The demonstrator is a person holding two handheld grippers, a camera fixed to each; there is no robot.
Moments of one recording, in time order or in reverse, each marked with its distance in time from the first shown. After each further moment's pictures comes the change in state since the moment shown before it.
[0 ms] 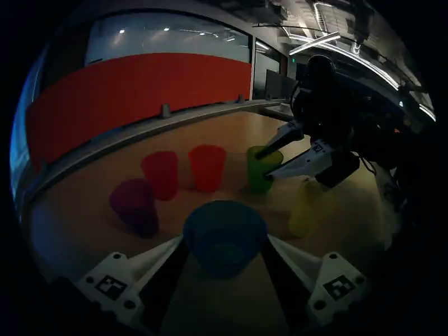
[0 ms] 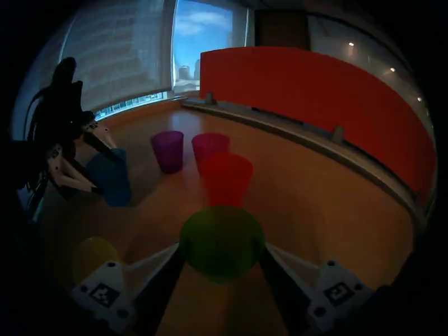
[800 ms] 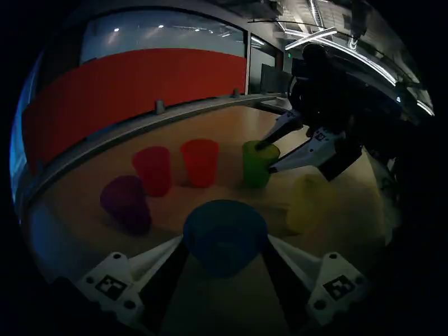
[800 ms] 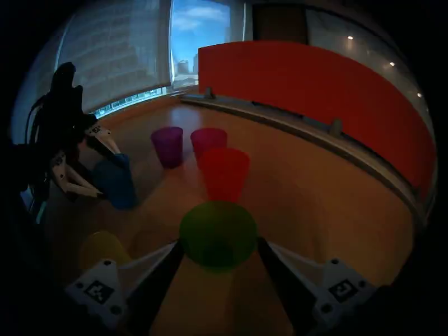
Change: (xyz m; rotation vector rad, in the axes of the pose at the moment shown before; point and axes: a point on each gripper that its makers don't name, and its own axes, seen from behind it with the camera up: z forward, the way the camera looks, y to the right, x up) left arm -0.010 0.010 0.009 -0.023 -0.031 0.019; right arm -0.010 0.003 -0.010 0.009 -0.053 0.022
